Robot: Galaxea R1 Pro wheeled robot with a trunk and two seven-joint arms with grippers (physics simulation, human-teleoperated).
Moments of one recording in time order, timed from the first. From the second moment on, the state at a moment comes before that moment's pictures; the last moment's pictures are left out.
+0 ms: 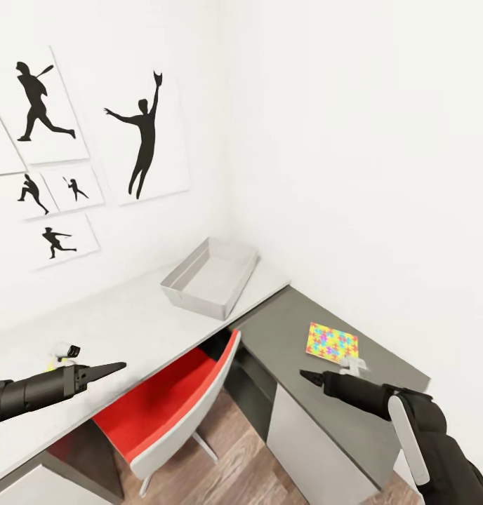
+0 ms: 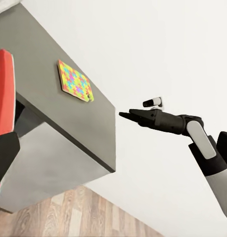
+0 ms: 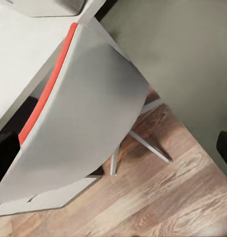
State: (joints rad) left arm -0.34 0.31 0.43 -1.41 0.07 1.04 -1.57; right arm -0.32 -0.08 -0.18 -1.42 -0.26 0.91 0.56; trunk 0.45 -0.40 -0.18
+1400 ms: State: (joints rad) left arm -0.34 0.31 0.43 -1.41 0.07 1.04 -1.57; right arm -0.31 -0.08 -0.18 -1.42 -0.26 0.91 0.56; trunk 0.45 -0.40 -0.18
